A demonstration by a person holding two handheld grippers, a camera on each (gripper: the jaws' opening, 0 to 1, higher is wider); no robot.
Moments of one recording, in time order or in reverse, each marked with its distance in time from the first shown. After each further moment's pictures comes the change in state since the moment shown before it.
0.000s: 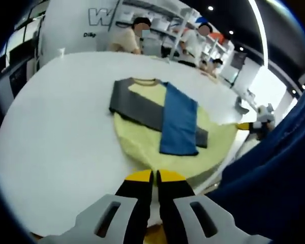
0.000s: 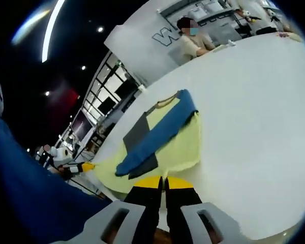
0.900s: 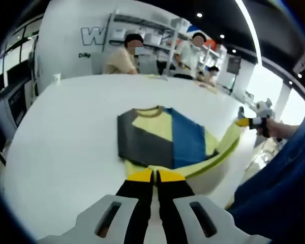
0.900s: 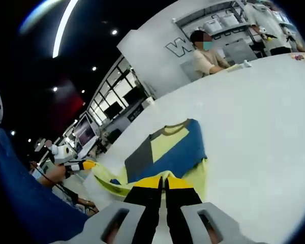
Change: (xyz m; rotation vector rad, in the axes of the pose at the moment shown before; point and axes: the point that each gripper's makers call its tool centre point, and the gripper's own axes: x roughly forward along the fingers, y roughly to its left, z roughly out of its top) left arm 0.016 0.023 0.084 0.094 -0.119 0.014; right arm 0.028 0.012 0.094 -0.106 -0.082 0.047
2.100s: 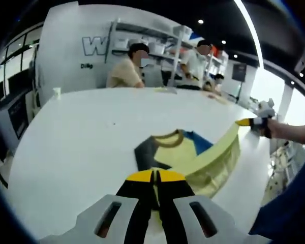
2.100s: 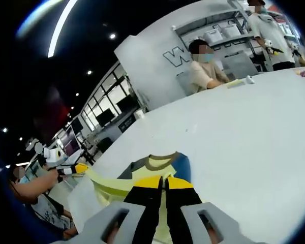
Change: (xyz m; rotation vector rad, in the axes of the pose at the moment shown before) left arm 0.074 0.070 0.080 0.019 -0.076 0.028; right arm 0.089 -0.048 0.089 -0.043 -0.069 -0.068
